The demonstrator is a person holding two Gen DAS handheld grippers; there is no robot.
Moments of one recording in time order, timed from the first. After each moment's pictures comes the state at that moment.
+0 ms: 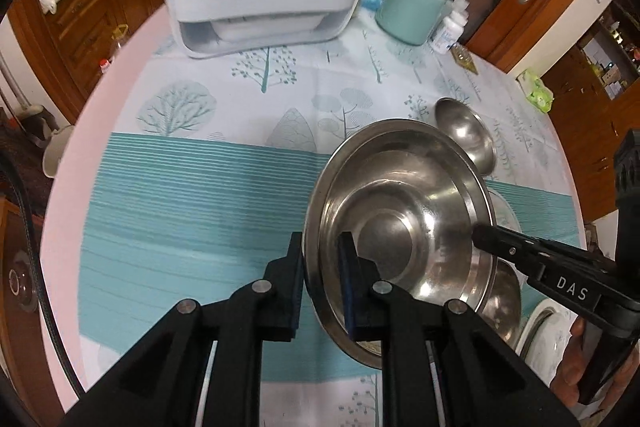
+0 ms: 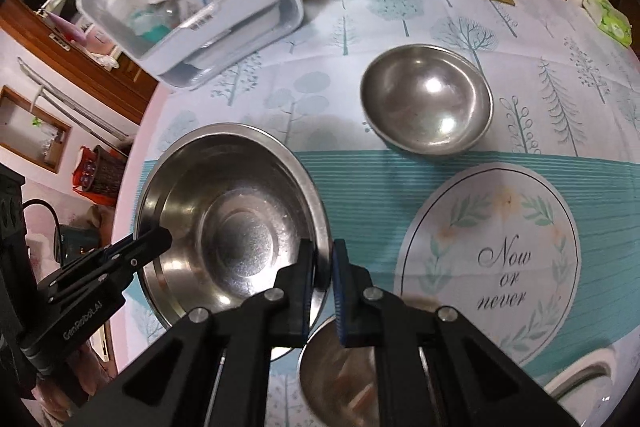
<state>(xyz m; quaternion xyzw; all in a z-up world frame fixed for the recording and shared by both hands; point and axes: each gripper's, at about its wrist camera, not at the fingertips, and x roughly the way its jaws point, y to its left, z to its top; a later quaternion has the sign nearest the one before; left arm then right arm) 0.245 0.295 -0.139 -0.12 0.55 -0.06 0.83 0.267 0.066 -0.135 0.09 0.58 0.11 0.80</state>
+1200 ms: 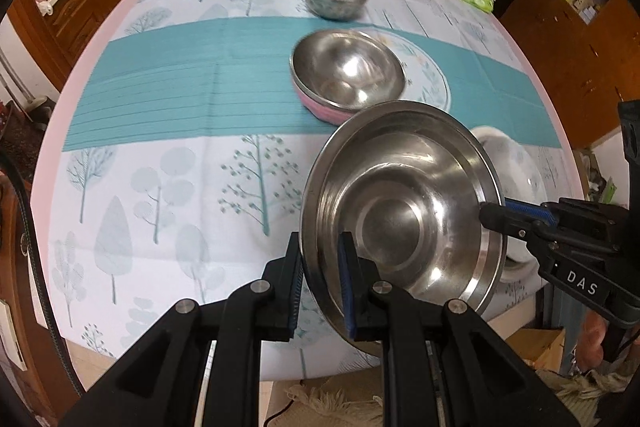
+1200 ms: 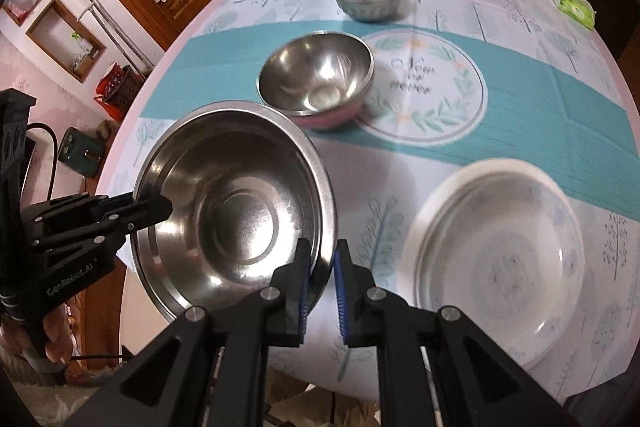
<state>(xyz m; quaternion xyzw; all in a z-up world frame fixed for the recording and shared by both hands) 0.009 0.157 -0.115 -0.05 0.59 -0.09 0.80 0.024 -0.041 -0.118 0.00 0.58 0.17 0.79</state>
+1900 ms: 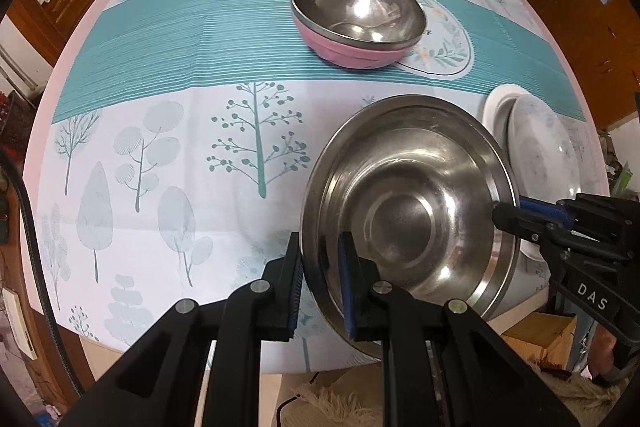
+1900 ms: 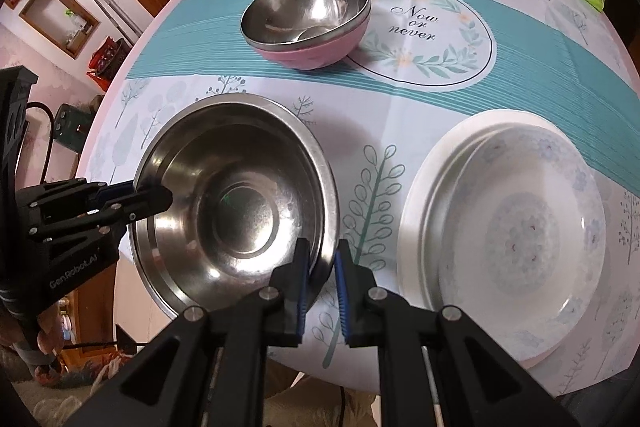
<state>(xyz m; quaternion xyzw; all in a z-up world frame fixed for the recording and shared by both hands) 0.006 0.149 -0.164 -0.03 0.63 -0.06 0.77 0.013 -0.041 -0.161 -0.02 0.62 0.17 0.77</state>
